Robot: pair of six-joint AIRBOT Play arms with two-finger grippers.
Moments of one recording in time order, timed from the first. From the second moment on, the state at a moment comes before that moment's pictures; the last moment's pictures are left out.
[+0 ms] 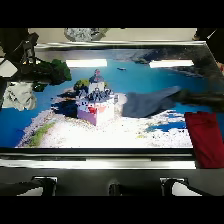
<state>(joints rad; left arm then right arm) -0.13 -1.35 1.59 1.22 -1.14 -1.55 -0.48 -1.35 1.22 -0.64 1.28 0.99</state>
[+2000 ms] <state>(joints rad) -0.13 -1.35 1.62 1.21 -1.16 -1.51 -1.02 -1.21 1.18 -1.58 1.58 1.15</state>
